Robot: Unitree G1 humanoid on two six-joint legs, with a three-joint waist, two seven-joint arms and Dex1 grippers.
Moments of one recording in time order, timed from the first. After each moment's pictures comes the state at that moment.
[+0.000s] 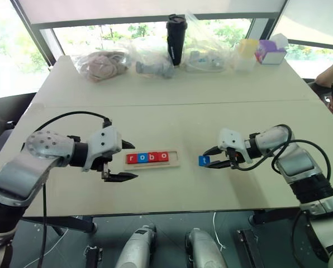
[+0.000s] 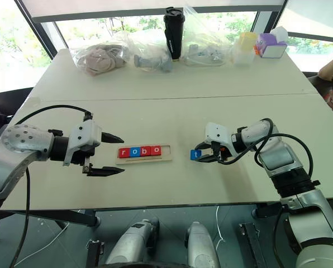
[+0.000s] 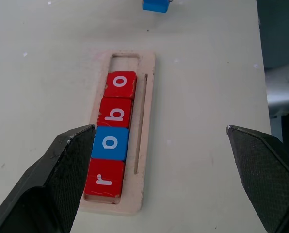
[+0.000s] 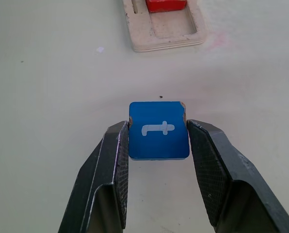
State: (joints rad) left arm -0.40 0.98 -0.09 -0.39 -0.41 0.57 -1.15; right arm -0.60 -0.76 0.25 0.17 0.11 0.24 1.35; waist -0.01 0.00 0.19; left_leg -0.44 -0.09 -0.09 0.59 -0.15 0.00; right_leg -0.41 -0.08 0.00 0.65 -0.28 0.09
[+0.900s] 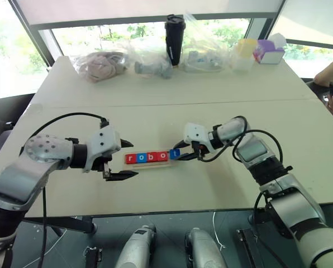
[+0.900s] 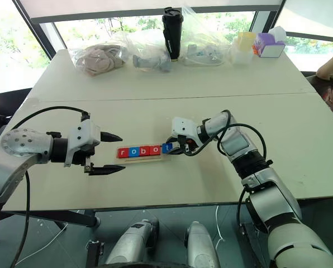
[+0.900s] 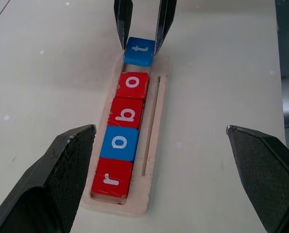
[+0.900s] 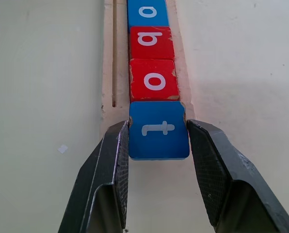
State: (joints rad) left arm -0.35 0.96 -0.06 -0.41 -0.42 0.59 -1.06; right arm -0.83 -0.48 0.38 0.43 -0.01 0.13 1.31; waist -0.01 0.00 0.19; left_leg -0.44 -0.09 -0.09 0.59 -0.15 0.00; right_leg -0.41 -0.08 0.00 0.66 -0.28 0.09
